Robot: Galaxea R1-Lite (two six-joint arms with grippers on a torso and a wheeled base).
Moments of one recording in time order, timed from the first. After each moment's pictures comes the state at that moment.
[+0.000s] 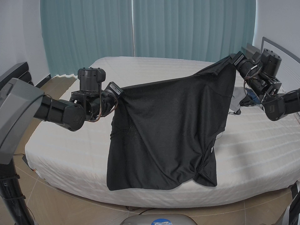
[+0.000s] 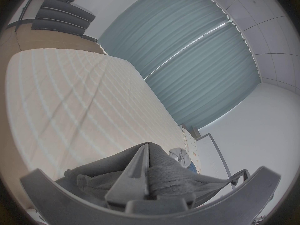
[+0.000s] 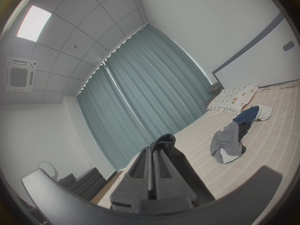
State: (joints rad) left arm -0.36 2.08 -1.33 -0.46 0.09 -0.97; right arm 0.22 1.92 -1.22 -0.93 -0.17 0.56
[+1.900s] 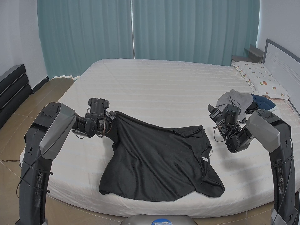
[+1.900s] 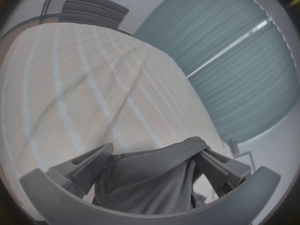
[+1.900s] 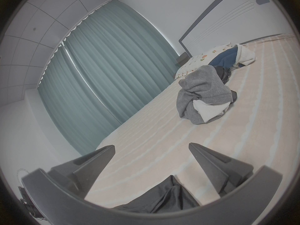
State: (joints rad) left arm -0.21 2.58 -1.73 -0.25 0.14 -1.07; right arm 0.17 2.59 -1.39 -1.11 -0.27 0.72
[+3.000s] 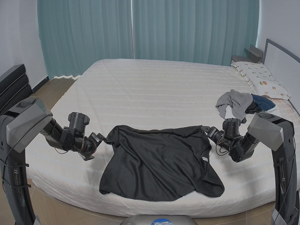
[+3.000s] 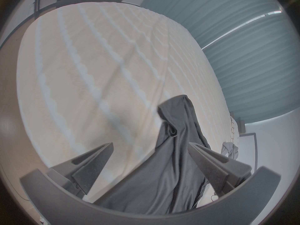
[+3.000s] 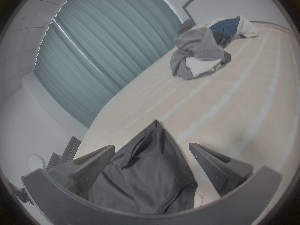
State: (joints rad) left arm -0.12 2.29 -1.12 -0.29 -0.13 -0.98; right arm 0.16 2.55 -1.15 -1.03 -0.02 0.72
